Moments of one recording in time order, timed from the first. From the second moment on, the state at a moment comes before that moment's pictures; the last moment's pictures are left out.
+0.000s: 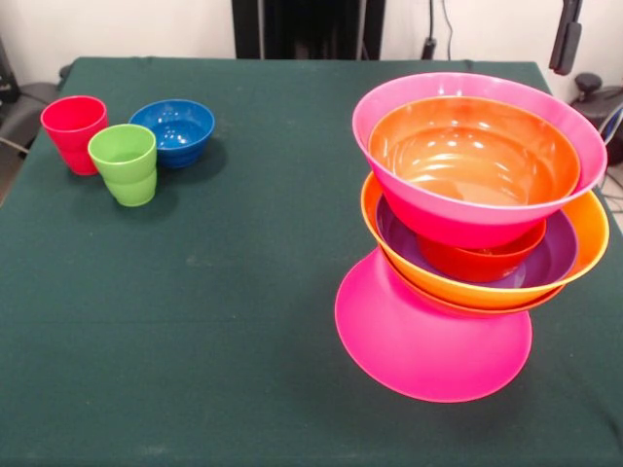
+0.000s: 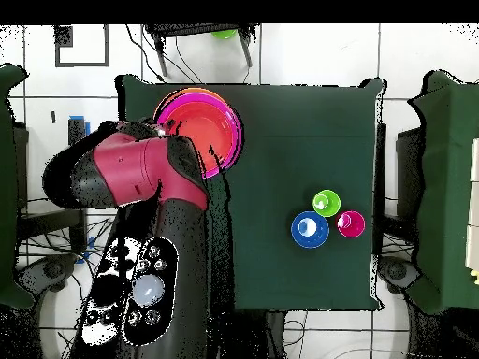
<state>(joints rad) 0.20 -0.71 -0.19 1.36 -0.11 0.46 2.02</state>
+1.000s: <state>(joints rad) 0.15 -0.80 -0.19 1.39 -0.11 0.46 2.02</state>
